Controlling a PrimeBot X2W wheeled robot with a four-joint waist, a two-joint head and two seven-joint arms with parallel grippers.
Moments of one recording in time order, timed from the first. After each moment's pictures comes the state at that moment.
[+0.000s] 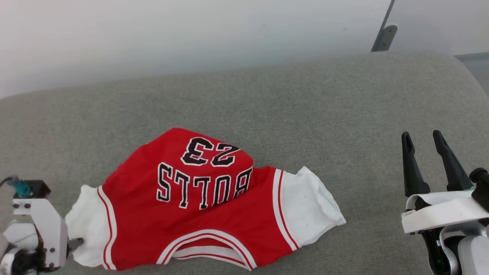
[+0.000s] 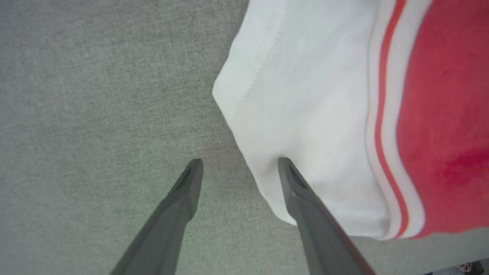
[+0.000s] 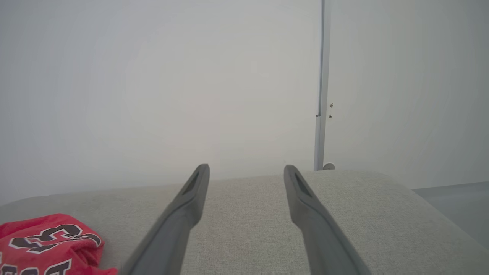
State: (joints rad) left arm -0.49 0.88 -0.71 0.54 -1.10 0.00 0.62; right arm -0.20 -0.13 0.00 0.08 0.29 0.13 -0.17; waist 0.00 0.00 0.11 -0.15
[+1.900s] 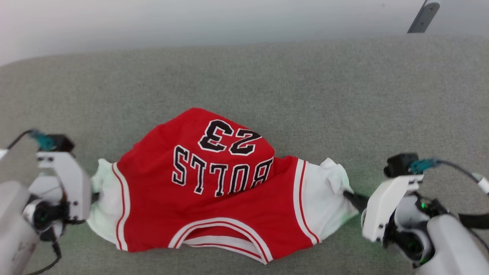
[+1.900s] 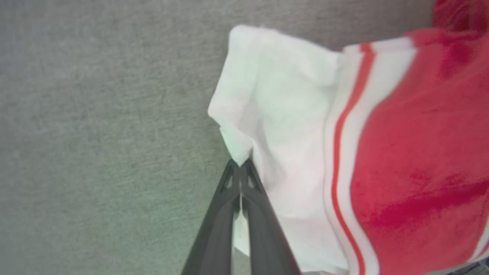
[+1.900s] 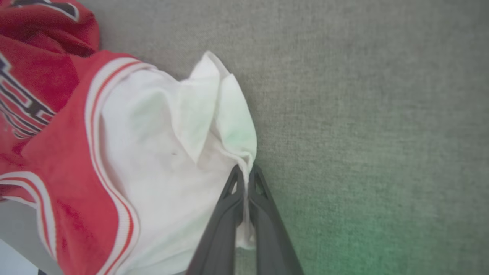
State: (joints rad) left arm -0.75 0.76 -0.81 0.72 -1.16 -0.13 0.62; right arm -0.35 -0.16 0.18 0.37 0.56 0.13 0.58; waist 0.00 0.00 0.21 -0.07
